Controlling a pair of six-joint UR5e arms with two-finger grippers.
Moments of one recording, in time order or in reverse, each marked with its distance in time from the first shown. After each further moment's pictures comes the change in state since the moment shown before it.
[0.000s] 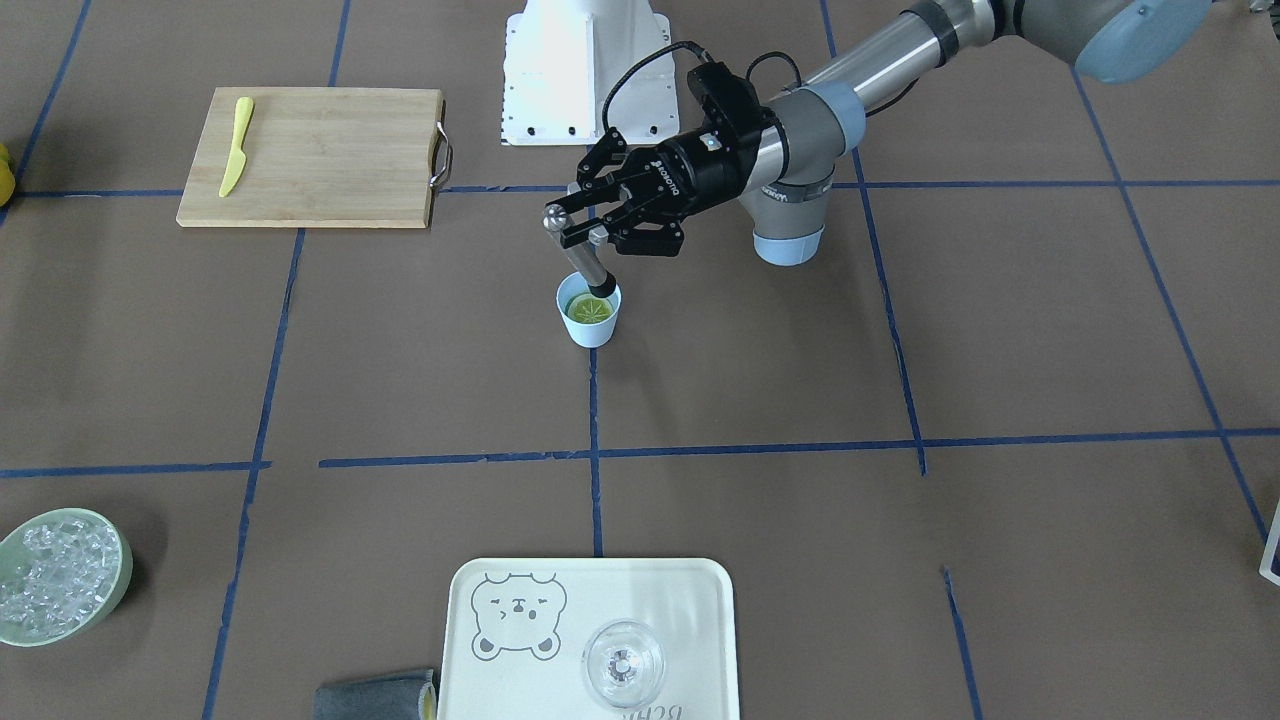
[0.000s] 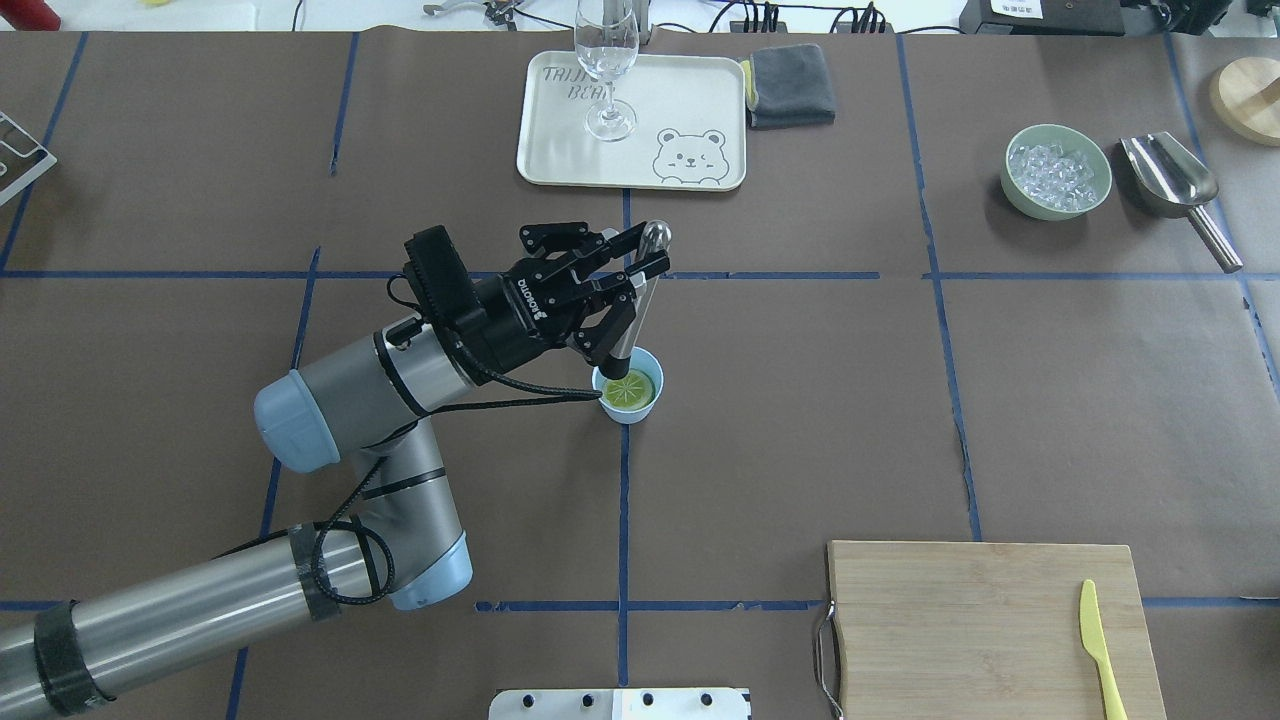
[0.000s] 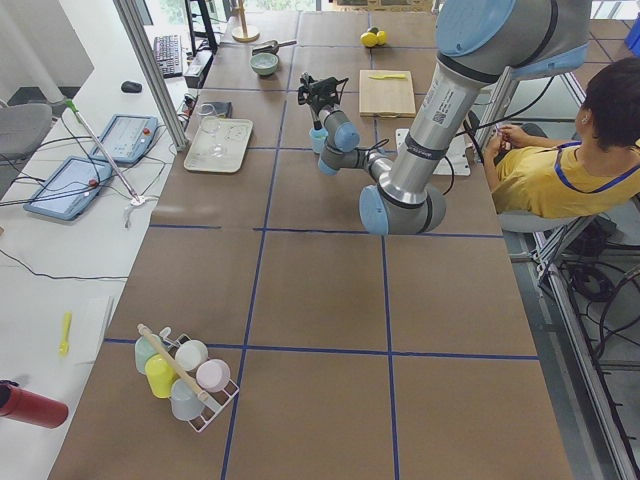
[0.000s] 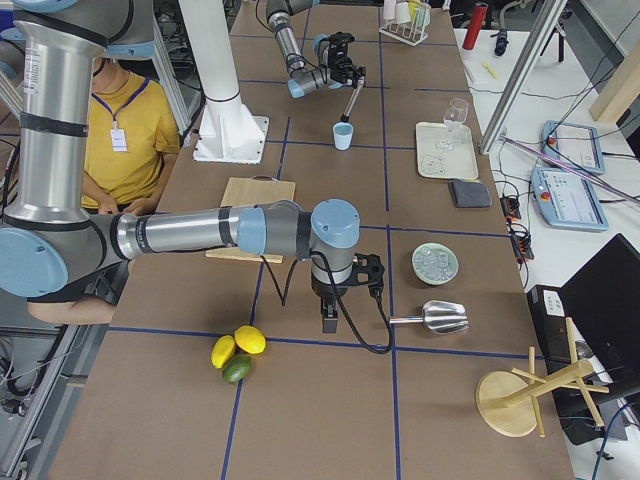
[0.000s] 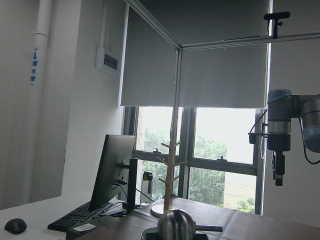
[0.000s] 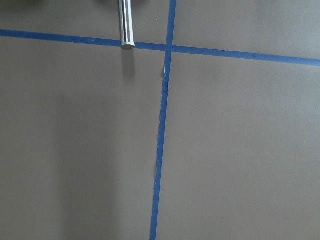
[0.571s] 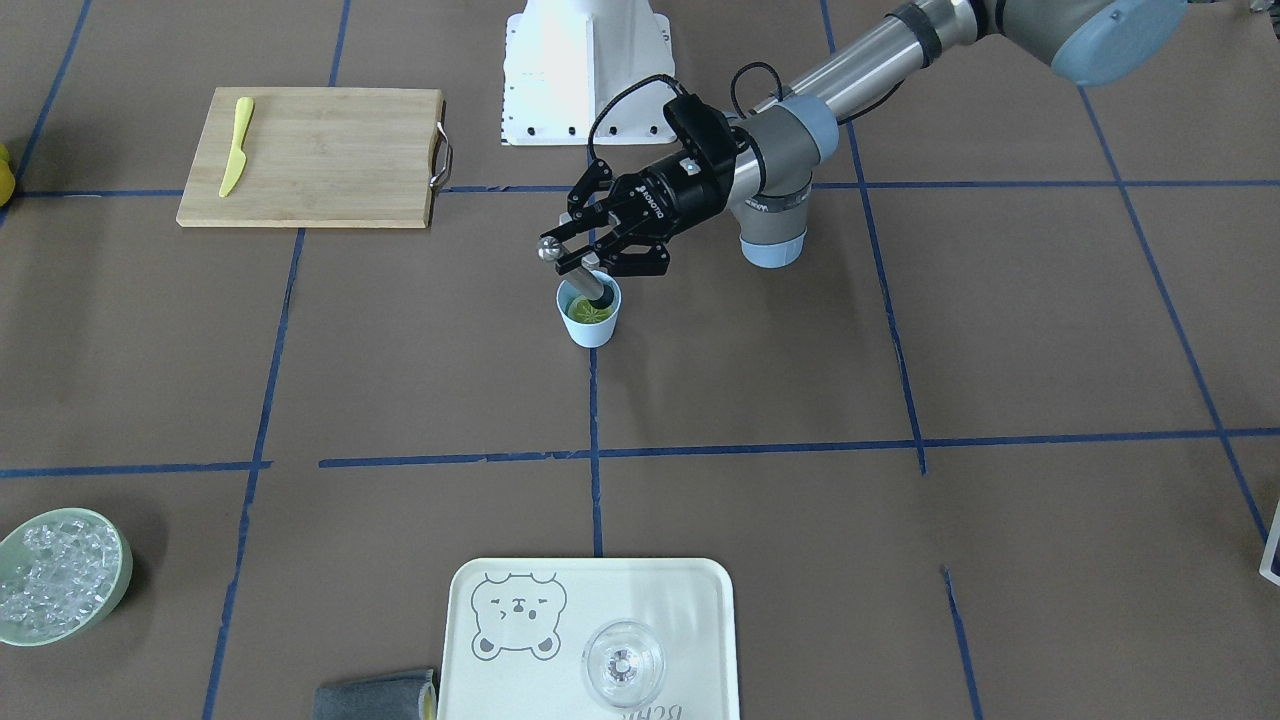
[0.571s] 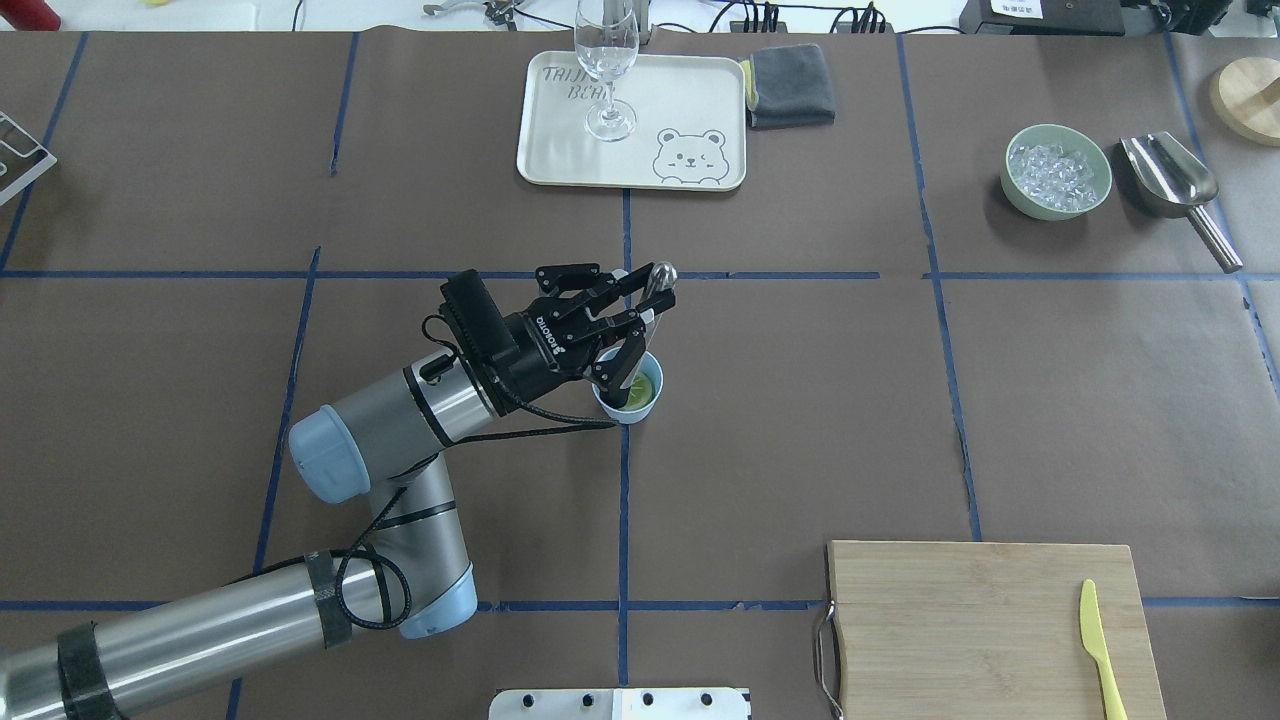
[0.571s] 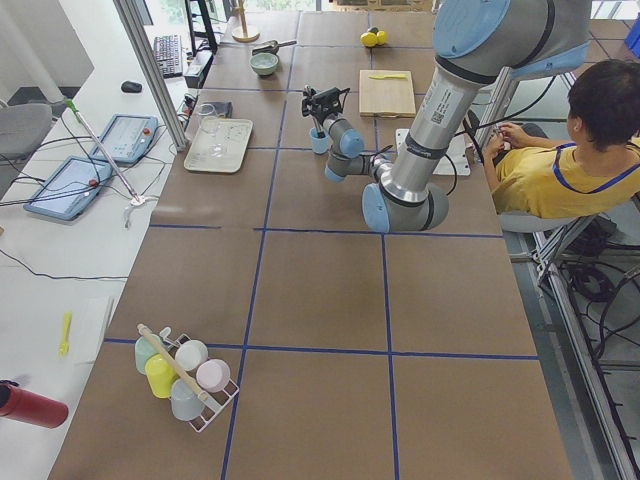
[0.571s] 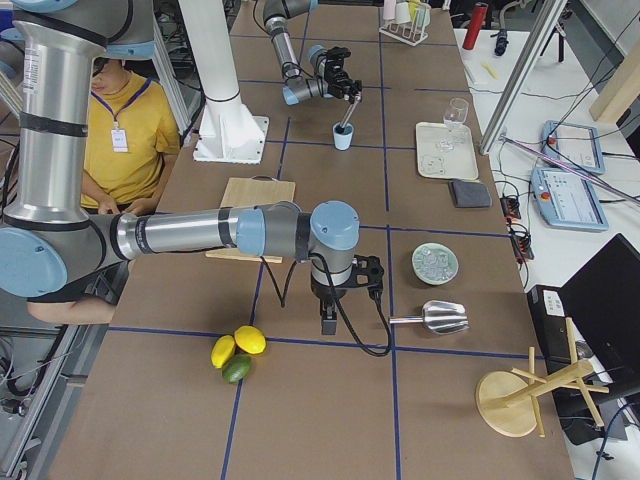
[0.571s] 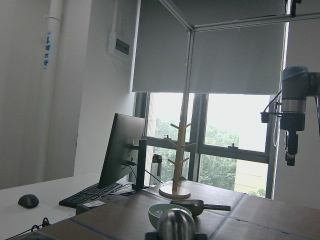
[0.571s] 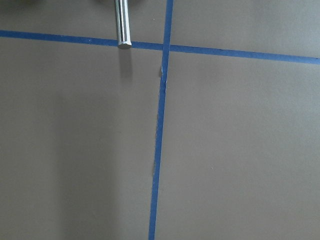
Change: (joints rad) left arm 0.044 -0.002 0.077 -0.001 0.047 0.015; right arm 0.005 0.000 -0.004 -0.001 0.000 0.000
